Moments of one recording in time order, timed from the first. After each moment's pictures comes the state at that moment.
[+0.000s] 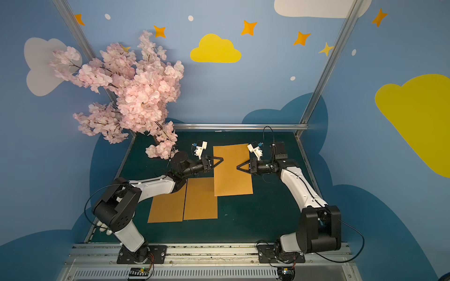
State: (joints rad) left arm -0.54 1.72 0.90 0.84 0.68 -1.11; right arm 0.17 1.42 1.08 -0.55 -1.14 0.28
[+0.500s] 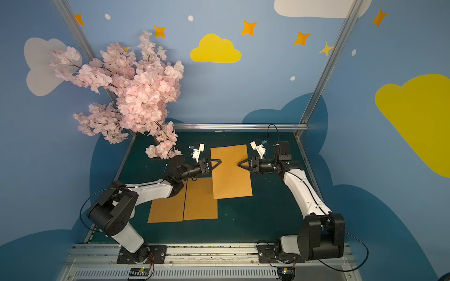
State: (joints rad) left arm -0.55 1.66 0.81 0.90 0.64 -1.09; right arm 0.14 1.35 1.08 -0.51 -1.13 0.32
